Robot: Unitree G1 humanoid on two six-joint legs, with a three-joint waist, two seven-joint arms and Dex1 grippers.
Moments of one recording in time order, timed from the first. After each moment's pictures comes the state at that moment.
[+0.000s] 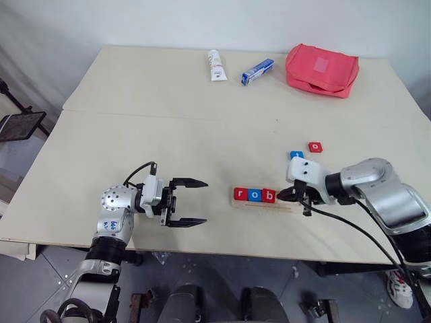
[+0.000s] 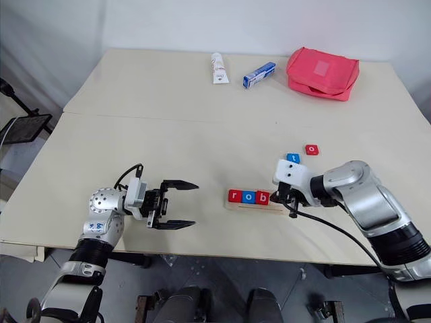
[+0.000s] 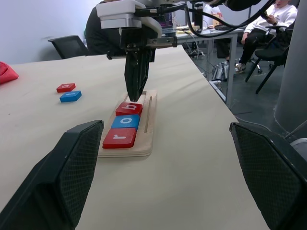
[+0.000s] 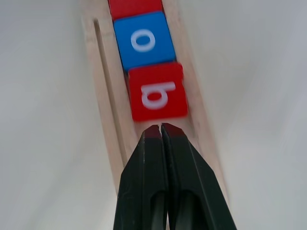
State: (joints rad) left arm -0.49 0.39 -0.02 0.45 -0.44 -0.32 -1.49; right arm -0.57 -0.90 0.28 -0.14 0.14 0.65 1.18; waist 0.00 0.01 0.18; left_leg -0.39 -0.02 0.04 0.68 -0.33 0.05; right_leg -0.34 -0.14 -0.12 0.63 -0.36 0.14
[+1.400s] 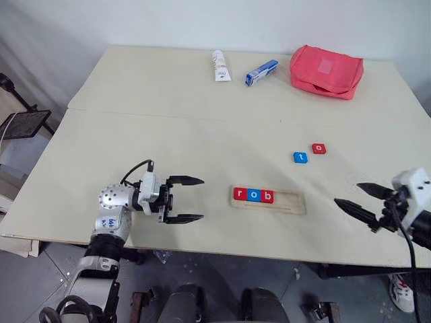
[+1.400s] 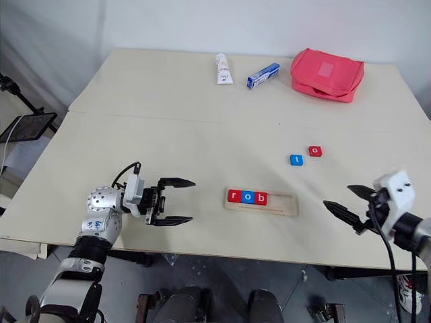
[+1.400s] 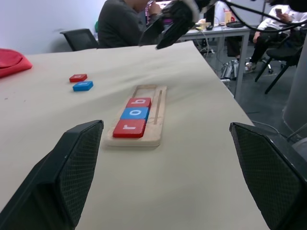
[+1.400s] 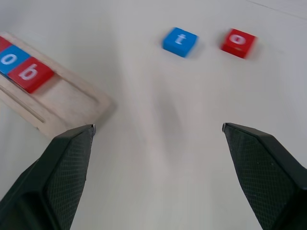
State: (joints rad) left arm -0.52 0.41 0.00 0.53 -0.44 -0.33 -1.50; right arm 0.08 -0.77 -0.59 -0.21 0.46 0.61 0.94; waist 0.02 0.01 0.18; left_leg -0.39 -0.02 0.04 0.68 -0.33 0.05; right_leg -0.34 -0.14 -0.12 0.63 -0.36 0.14
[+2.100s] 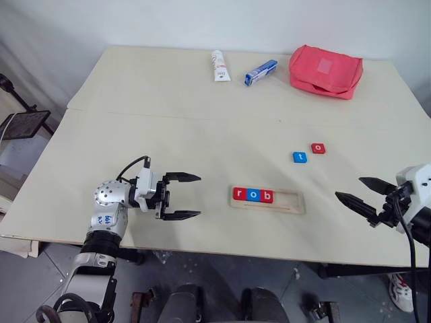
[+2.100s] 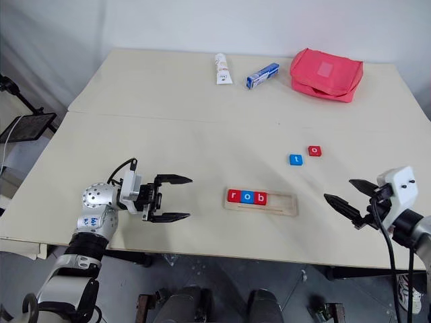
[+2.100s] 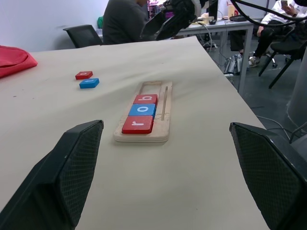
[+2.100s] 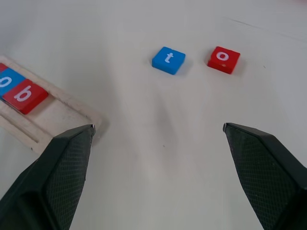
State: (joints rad) left arm -0.53 0.43 0.01 0.53 -0.44 -0.33 -1.50; right arm 0.01 -0.77 -0.53 -0.21 0.52 0.60 0.86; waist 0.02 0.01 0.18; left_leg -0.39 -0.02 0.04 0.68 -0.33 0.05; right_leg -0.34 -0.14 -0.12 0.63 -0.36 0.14
